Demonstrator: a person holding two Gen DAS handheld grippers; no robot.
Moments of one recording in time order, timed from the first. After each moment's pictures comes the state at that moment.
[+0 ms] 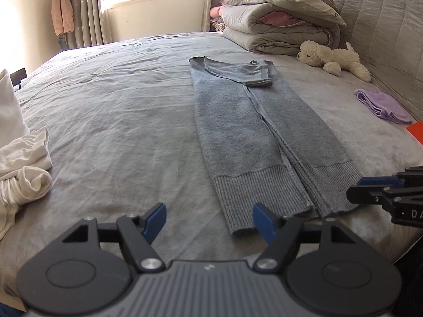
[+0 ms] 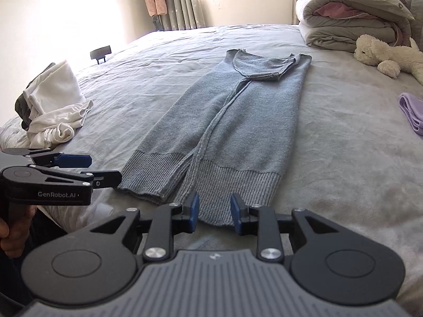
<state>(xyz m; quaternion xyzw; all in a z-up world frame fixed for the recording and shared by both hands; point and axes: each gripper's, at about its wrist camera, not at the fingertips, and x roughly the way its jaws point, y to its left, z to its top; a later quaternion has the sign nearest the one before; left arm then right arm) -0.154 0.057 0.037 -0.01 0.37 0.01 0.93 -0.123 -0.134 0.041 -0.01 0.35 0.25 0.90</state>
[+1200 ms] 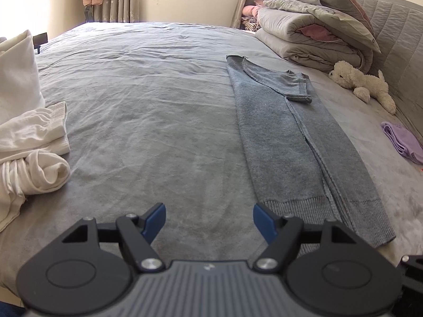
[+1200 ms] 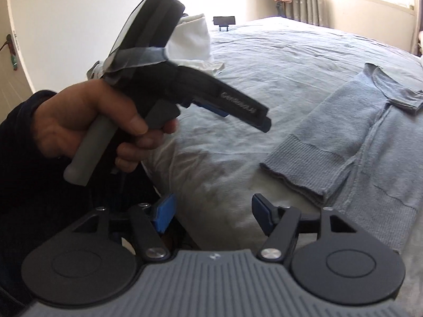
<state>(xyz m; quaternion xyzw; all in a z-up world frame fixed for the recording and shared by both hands) -0.133 0.106 0.040 -0.08 0.38 0.04 0.92 -0.169 -0.071 0.046 -0.08 0.33 0.48 0.81</state>
